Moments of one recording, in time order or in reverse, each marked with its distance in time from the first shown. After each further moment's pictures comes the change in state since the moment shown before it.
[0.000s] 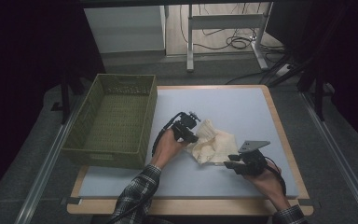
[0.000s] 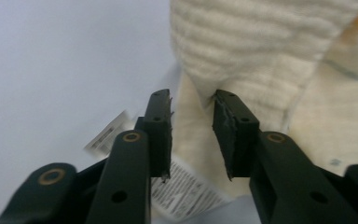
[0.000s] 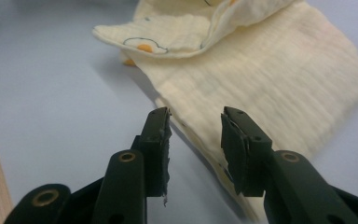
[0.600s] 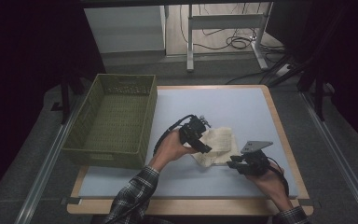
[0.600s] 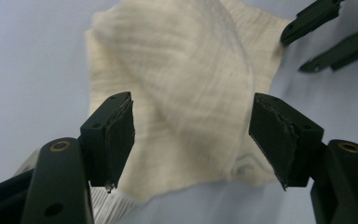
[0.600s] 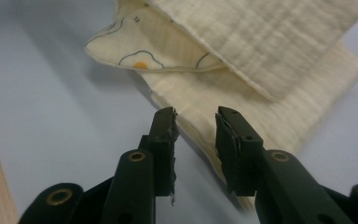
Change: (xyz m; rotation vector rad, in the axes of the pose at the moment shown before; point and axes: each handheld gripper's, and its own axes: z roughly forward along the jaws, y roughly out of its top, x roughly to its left) left arm -0.047 0.017 -0.017 -0.012 -0.162 0.212; right arm -0.003 -0.005 -0.005 0.009 -0.013 0.004
